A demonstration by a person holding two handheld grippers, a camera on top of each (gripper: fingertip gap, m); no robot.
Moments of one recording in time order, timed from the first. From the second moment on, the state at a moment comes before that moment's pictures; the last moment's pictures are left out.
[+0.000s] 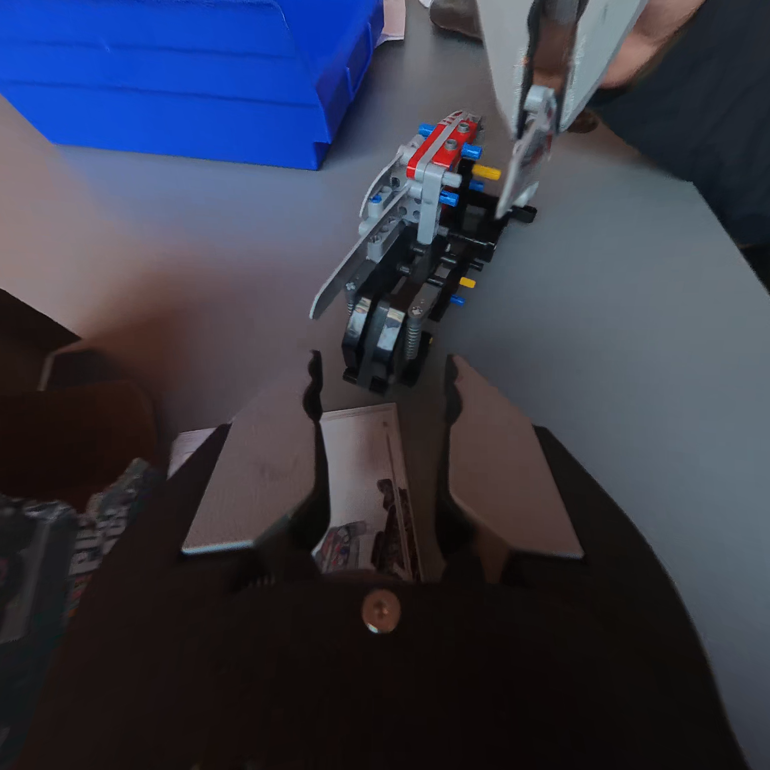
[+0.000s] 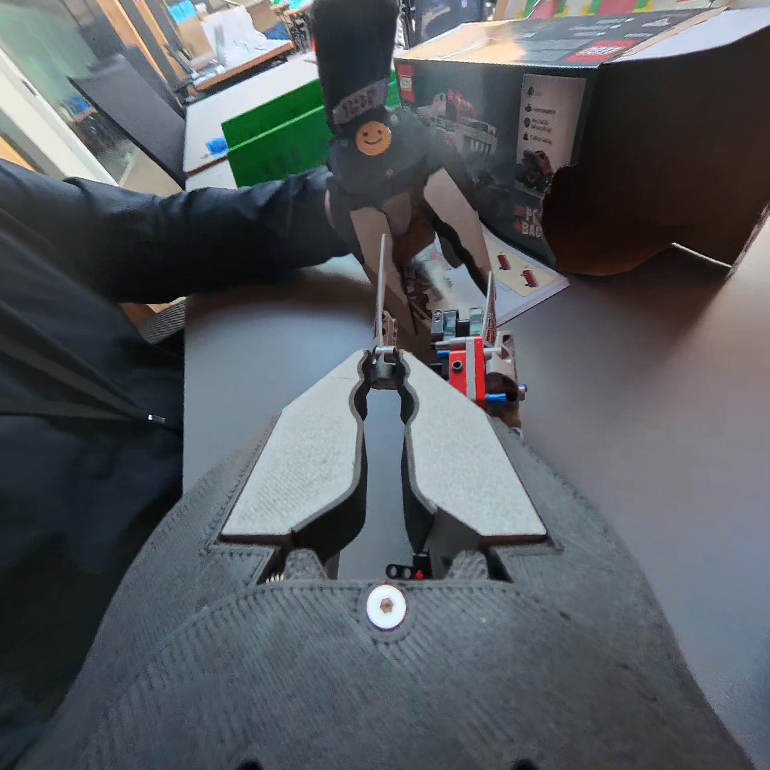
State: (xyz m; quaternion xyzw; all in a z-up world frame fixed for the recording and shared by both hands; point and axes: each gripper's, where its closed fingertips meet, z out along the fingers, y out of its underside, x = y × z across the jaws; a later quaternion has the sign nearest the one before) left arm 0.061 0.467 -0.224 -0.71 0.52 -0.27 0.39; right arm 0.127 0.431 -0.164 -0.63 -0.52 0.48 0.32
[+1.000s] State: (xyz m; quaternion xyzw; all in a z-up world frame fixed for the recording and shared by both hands) left arm 0.086 0.413 -0.186 -0.67 0.56 -0.32 0.37; right arm 0.127 0.416 -0.186 -0.65 -0.59 0.40 0.25
